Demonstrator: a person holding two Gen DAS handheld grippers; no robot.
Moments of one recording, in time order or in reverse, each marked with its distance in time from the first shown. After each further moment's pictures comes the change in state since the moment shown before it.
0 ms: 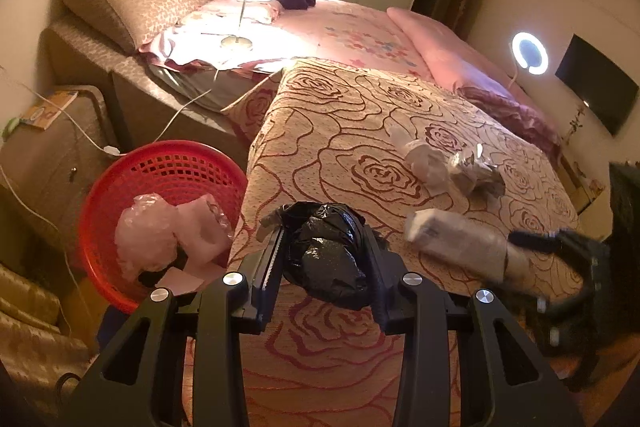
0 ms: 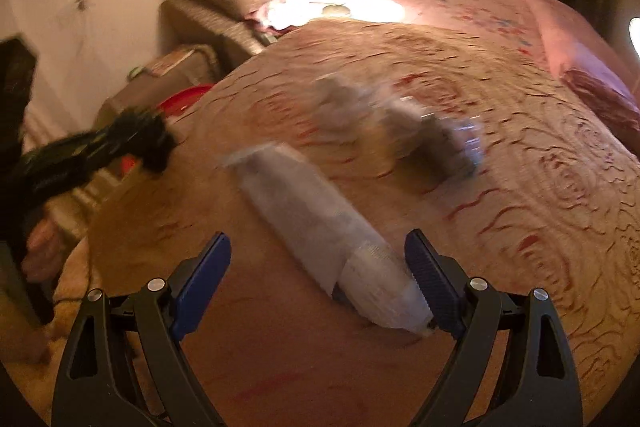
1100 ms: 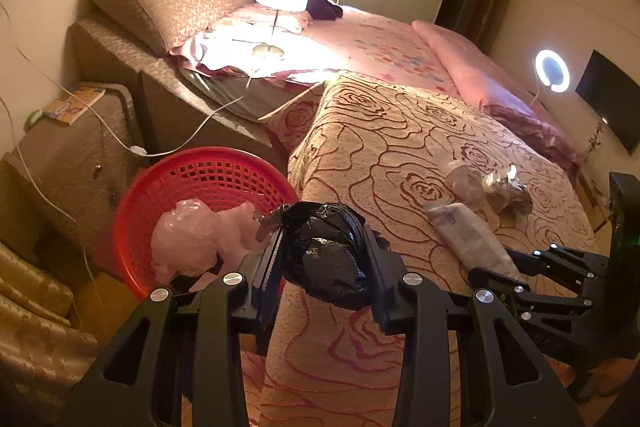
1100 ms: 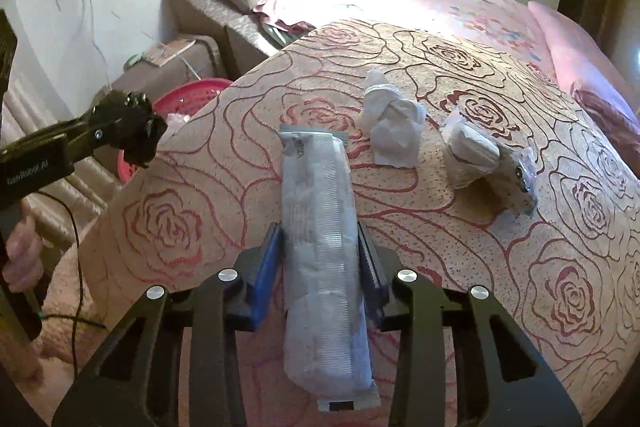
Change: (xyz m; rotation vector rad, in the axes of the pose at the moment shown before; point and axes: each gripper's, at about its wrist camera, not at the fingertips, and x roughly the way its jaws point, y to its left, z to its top) left arm -0.010 0.030 0.004 -0.042 -0.037 0.077; right arm 0.030 0.033 0.023 -0.026 -0.001 -0.057
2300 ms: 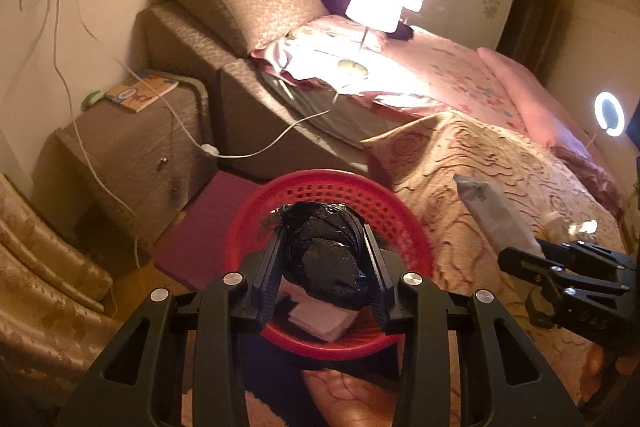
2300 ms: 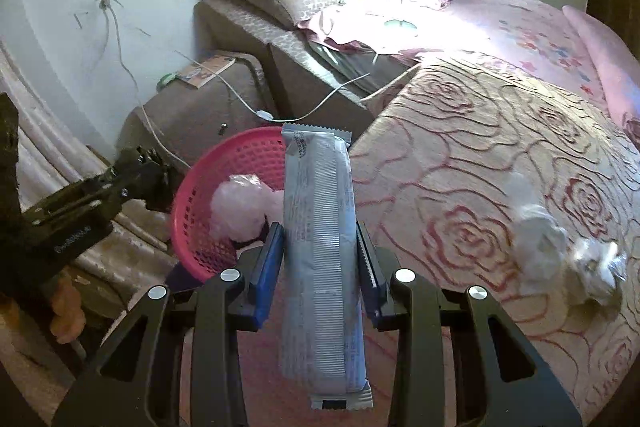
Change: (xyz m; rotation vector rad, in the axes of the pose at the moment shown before) left arm -0.006 0.100 0.018 -0.127 -0.042 0.187; right arm 0.039 0.077 0.081 -0.001 -0.017 0.143
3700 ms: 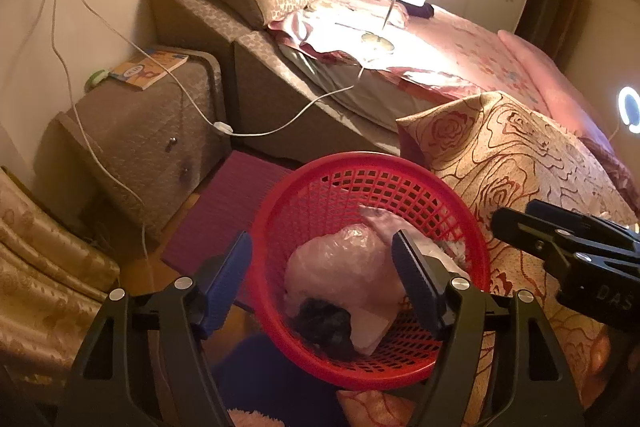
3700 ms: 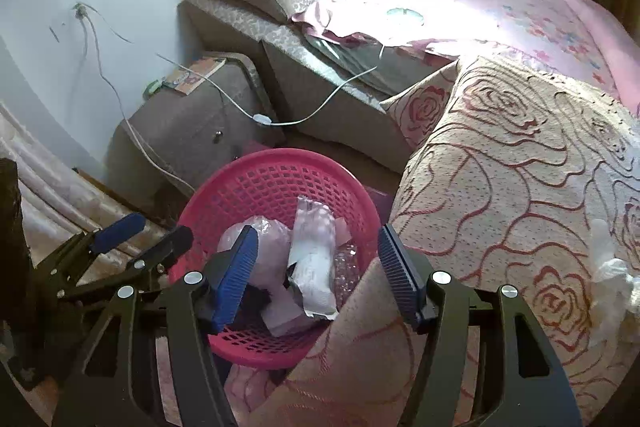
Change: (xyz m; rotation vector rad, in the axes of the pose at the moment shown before) left arm 0.047 0.028 0.004 -0.015 0.081 0.044; right arm 0.058 0.026 0.036 0.060 0.018 -0.023
